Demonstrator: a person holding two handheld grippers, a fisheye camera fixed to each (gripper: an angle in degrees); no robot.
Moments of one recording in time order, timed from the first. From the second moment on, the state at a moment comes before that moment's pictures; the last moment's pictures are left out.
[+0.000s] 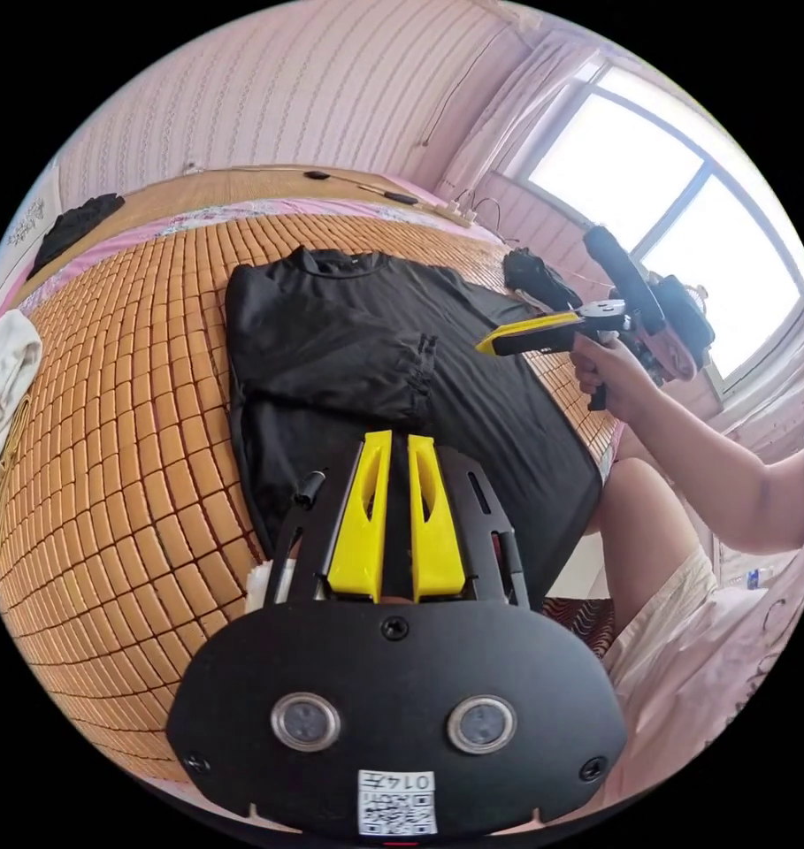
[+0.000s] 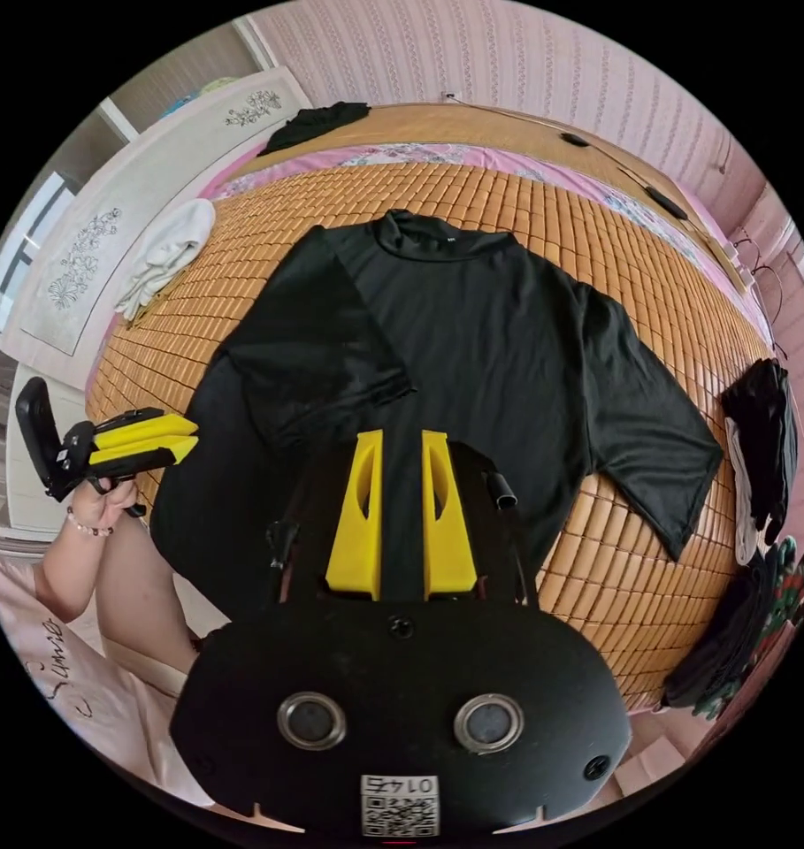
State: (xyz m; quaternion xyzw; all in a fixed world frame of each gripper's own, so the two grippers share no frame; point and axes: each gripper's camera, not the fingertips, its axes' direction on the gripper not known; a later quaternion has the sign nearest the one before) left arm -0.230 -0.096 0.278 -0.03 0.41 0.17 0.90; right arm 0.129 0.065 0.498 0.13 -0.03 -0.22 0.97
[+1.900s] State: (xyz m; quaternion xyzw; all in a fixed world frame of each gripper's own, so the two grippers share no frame) left arm 0.485 -0.393 0.101 -0.07 0.37 0.45 0.81; right arm 0.488 0.146 0.728 0.26 0.00 -0.03 0.97
